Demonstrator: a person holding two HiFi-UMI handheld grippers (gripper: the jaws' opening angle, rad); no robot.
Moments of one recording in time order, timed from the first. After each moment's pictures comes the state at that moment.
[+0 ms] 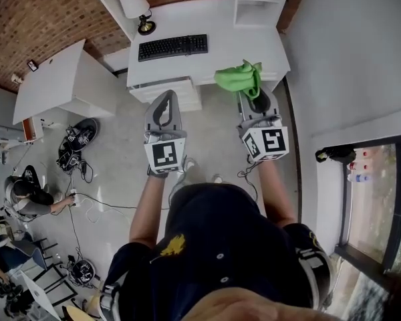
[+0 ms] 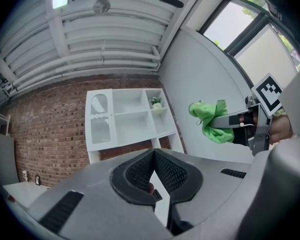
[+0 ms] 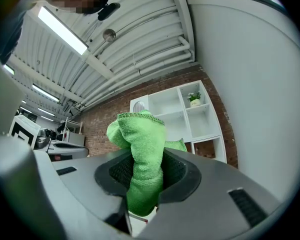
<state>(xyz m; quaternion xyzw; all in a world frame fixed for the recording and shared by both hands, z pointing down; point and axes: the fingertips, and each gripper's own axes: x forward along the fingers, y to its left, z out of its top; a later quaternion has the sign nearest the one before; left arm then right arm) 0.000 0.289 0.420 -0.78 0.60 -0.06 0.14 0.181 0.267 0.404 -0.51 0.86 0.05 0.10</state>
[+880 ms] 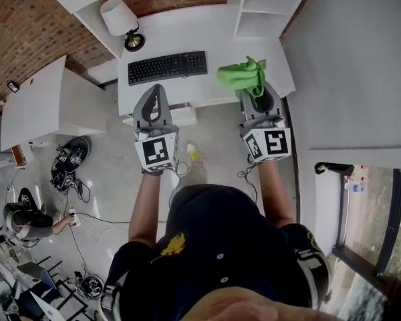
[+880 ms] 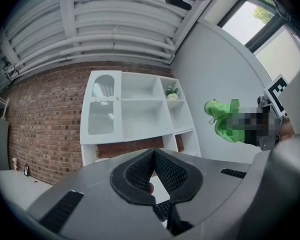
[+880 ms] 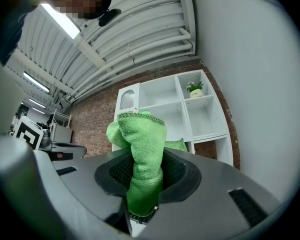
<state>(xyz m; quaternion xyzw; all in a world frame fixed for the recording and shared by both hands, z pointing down) -0.074 0.064 0.430 -0.78 0.61 -0.04 0.11 0.138 0.063 0.407 -0.54 0.84 0.06 0.08</state>
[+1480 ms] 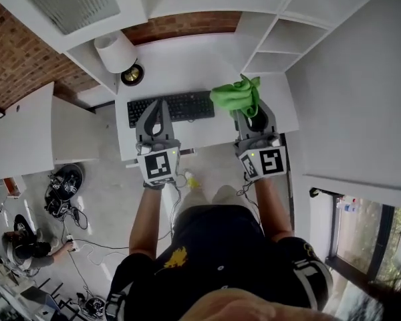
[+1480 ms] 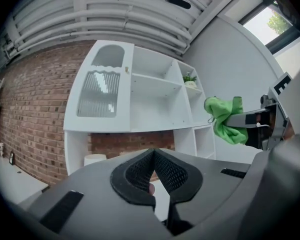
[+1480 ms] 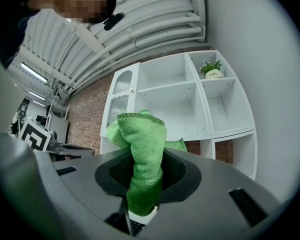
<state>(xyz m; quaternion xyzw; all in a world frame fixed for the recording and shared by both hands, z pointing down) -0.146 -0.158 0.444 -0.79 0.61 -0.02 0.06 0.045 -0.144 0.405 -0.53 0.84 0.06 0.04</state>
